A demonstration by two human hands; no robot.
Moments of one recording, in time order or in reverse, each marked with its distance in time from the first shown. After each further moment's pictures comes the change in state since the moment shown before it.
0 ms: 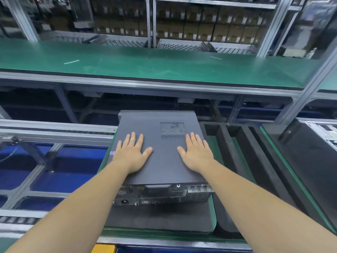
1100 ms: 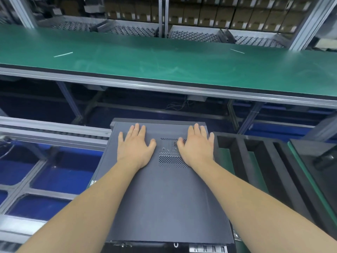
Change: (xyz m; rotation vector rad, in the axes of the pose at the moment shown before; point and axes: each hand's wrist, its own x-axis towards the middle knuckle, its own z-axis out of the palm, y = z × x) left_hand 0.134 0.025 -0.006 -0.043 0.231 -0.145; right_hand 0.147 -0.012 -0.017 -0.018 0.211 0.052
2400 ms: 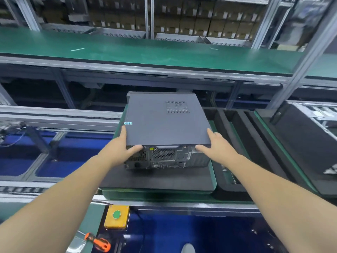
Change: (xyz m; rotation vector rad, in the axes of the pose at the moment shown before) left_hand -0.223 -0.138 -0.037 -0.244 -0.221 0.106; right_hand -0.266 0.063 -0.023 0.275 -0.148 0.032
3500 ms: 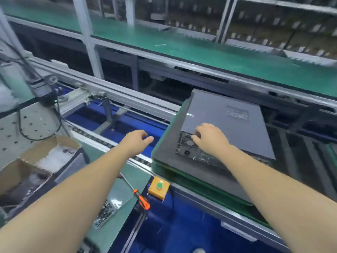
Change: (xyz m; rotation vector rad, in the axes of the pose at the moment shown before) left_hand -0.135 -0.092 -0.046 -0.262 0.136 -0.336; right_hand -0.027 -0.218 0.036 -0.330 -0.029 -0.578
